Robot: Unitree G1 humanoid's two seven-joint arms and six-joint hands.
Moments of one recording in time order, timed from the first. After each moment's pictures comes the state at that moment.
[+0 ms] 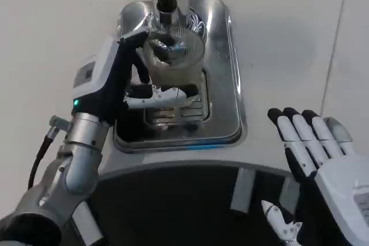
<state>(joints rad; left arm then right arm) -0.75 0.36 -0.16 0.93 0.54 -0.65 0.43 0.47 -0.21 0.09 -0.74 -1.14 -0.13 -0.01</state>
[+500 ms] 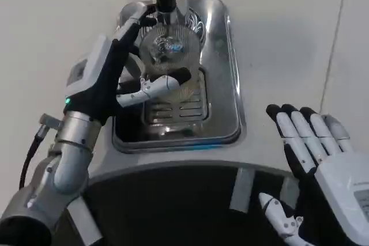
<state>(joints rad) -0.71 0.41 -0.14 0.86 0.47 -0.69 0.37 0.45 -0.21 0.09 -0.73 -1.09 -0.13 0.00</state>
